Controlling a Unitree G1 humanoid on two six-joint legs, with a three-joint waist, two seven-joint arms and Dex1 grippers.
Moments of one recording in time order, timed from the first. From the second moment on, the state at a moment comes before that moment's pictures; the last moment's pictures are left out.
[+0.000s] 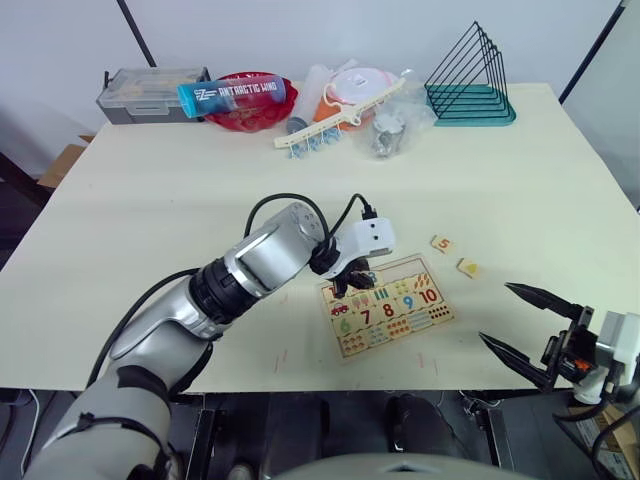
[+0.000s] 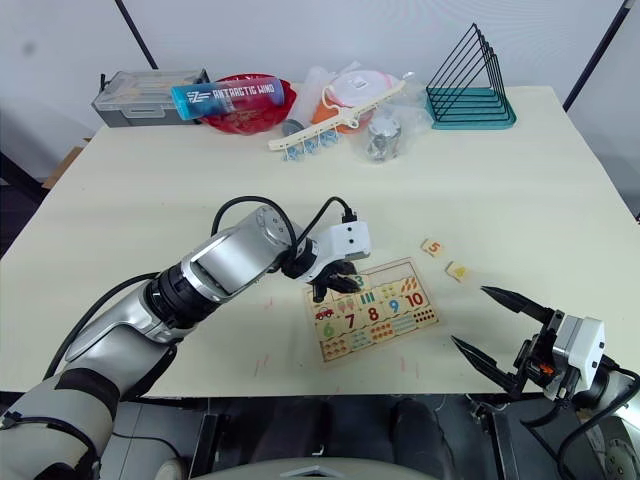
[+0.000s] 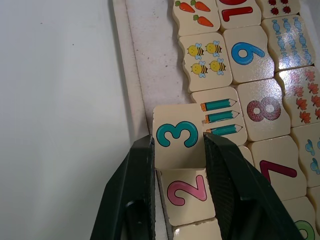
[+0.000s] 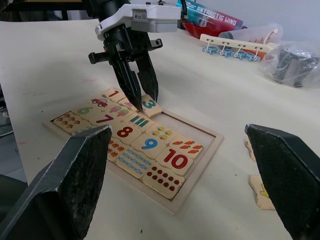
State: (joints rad) left arm -0.93 0.54 -0.73 -0.14 -0.14 1.09 -1.00; right arm 0.42 -0.56 -0.35 -0.37 0.59 -0.13 1.09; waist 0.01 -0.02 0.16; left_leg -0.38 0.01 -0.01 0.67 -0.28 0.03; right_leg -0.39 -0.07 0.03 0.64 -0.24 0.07
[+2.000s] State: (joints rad) left arm -0.60 0.63 -0.32 -0.11 -0.36 0.75 -1.16; right arm 0.45 -0.56 -0.35 -0.34 0.58 -0.17 1.08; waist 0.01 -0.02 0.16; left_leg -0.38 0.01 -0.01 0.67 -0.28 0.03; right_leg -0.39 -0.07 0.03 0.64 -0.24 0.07
